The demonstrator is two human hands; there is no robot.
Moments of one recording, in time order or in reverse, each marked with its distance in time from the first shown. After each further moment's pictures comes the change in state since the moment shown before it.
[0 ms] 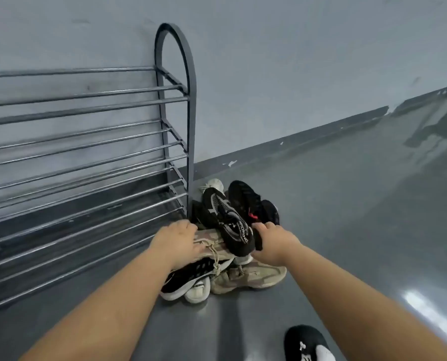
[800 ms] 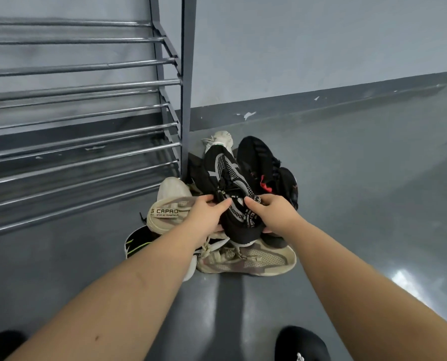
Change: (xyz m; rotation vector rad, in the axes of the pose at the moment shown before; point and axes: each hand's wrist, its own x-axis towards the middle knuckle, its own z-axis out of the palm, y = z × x) left_hand 0.132 0.053 0.114 -1.738 0.010 -0.569; right_hand 0.112 0.026 0.052 0.867 -0.046 0.126
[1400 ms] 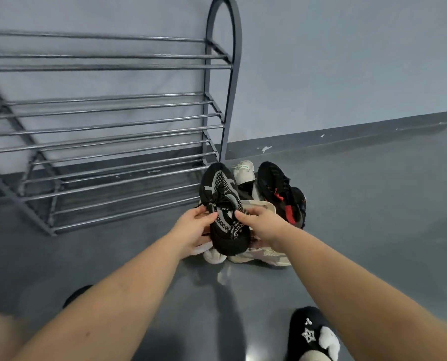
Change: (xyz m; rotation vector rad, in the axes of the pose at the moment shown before) left_hand -0.177 0.007 -0.090 -0.092 -0.021 0.143; right_hand -0.165 -0.063 0.041 0.310 -0.242 -0.025
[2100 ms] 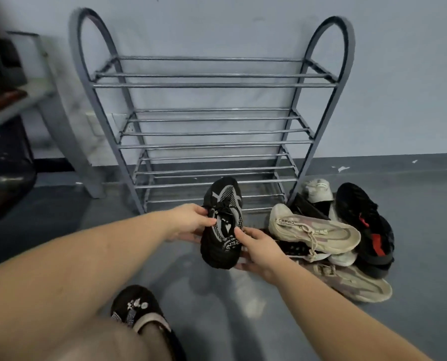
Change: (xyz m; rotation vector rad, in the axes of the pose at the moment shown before) left_hand -0.071 0.056 -0.173 0.365 0.078 -0.093; right_hand 0.013 -0.001 0.182 0.259 -0.207 -0.009
